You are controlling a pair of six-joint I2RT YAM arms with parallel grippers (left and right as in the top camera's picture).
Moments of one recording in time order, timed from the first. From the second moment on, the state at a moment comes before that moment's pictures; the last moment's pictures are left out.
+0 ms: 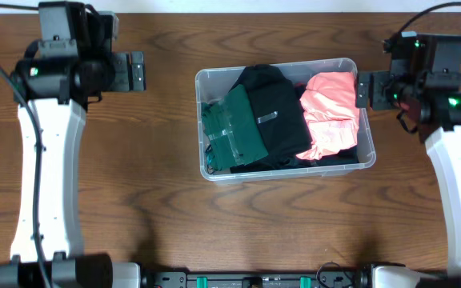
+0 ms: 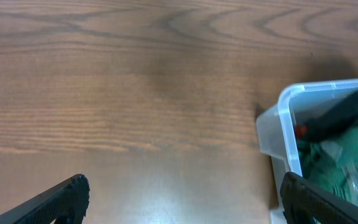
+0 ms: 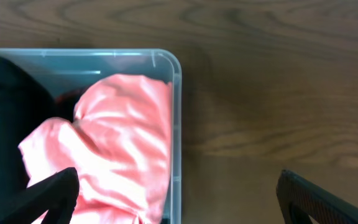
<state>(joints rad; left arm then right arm) 0.05 1.56 1.70 -1.07 0.09 0.04 -0.02 1.43 1.39 -0.82 -0.05 -0.06</state>
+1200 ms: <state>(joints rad) 0.05 0.37 0.93 -1.27 0.17 0.03 -0.02 0.14 0.72 -1.11 0.03 -0.03</state>
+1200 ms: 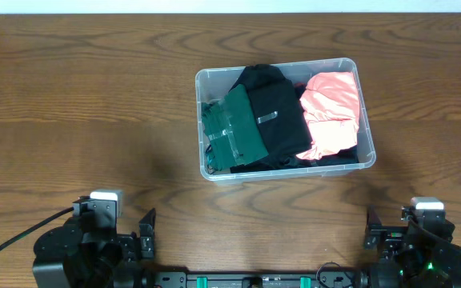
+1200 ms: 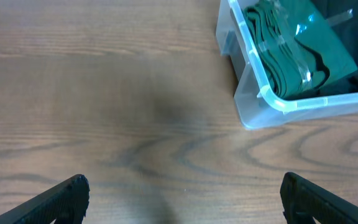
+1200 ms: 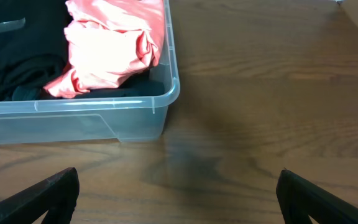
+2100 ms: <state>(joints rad) 0.05 0.37 0.93 -1.29 0.17 0.03 -0.02 0.01 0.27 -0.41 -0.04 -0.03</state>
